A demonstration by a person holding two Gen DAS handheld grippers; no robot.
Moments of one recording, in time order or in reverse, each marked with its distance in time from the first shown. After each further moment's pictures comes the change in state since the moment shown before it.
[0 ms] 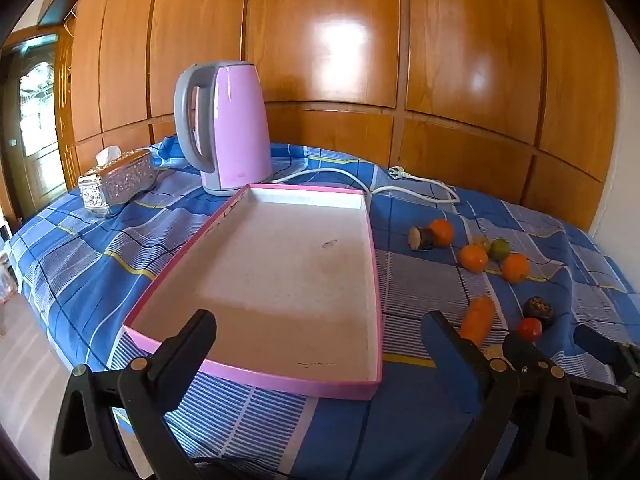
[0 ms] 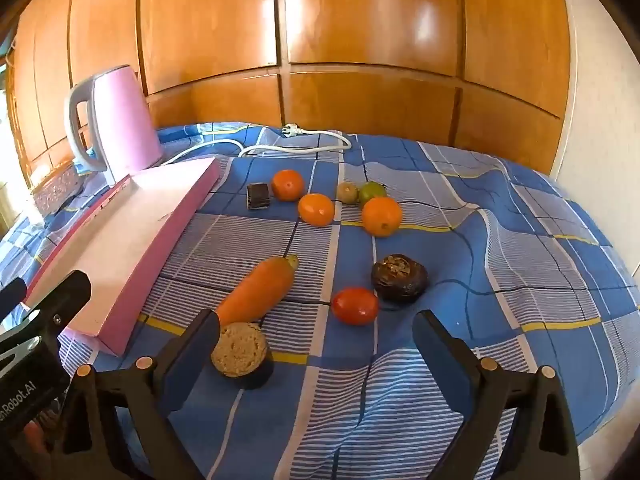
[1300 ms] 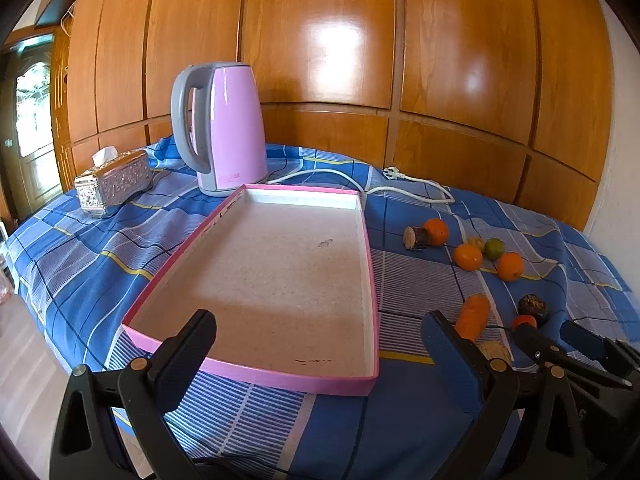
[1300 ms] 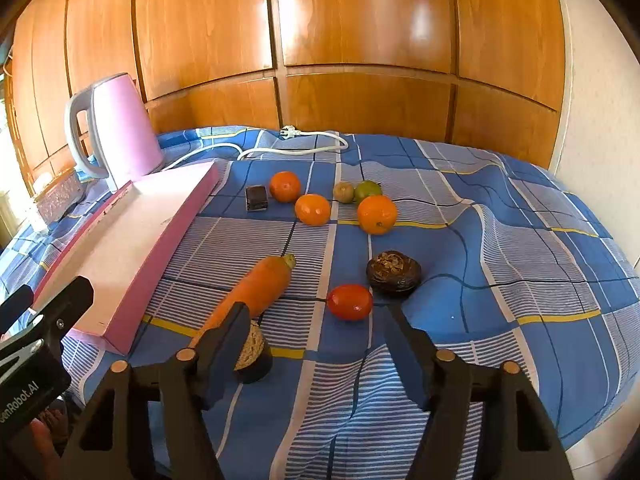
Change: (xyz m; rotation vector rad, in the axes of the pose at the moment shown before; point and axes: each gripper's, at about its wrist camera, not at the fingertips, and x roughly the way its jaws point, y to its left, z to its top) left arm -0.002 -0.004 -0.005 0.006 -0.007 -0.012; right arm -0.007 -0.006 -0.001 0.027 0.002 0.012
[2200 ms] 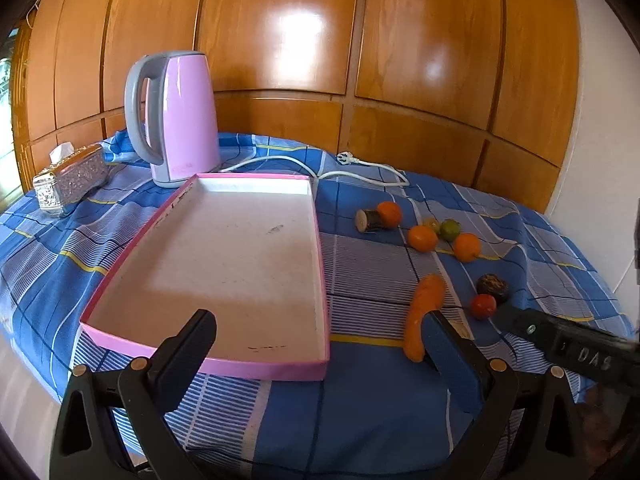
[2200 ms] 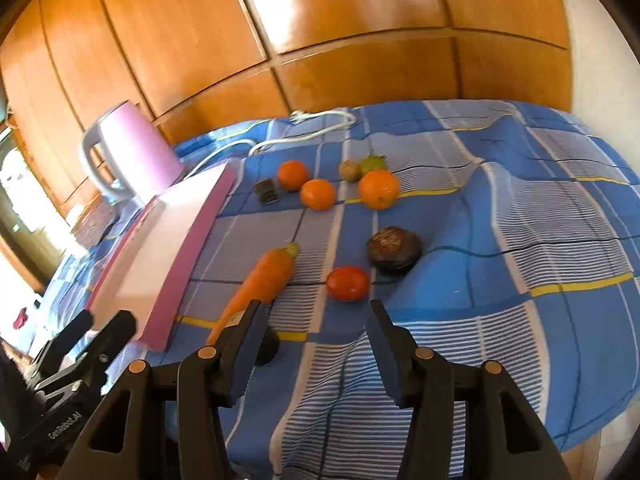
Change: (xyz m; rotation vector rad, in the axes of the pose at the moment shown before) left arm 0.000 -0.011 -0.003 0.038 0.048 -0.171; right arm -0.003 -0.031 0.005 0.111 0.109 0.211
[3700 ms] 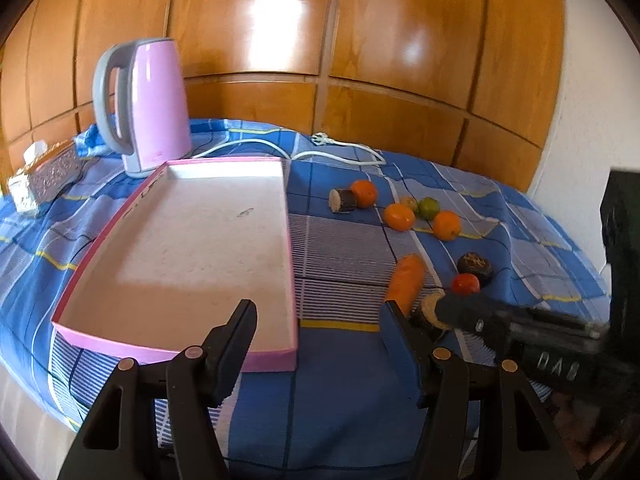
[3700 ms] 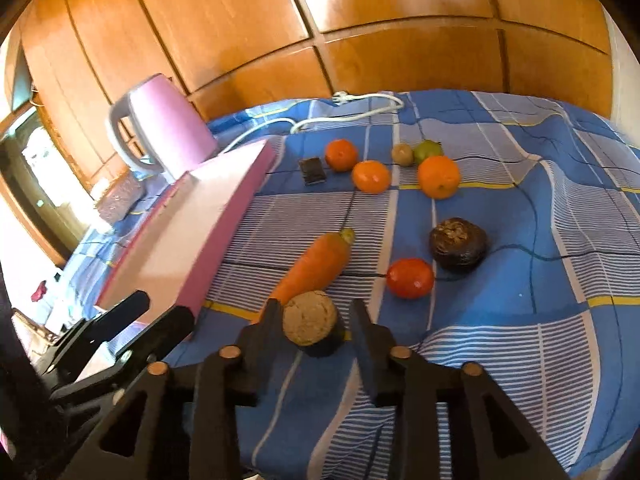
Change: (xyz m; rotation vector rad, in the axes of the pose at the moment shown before) left arm 0.009 -0.006 -0.004 0.028 0.070 -0.067; right arm 0.024 0.018 -0.002 -0.054 0.054 0.110
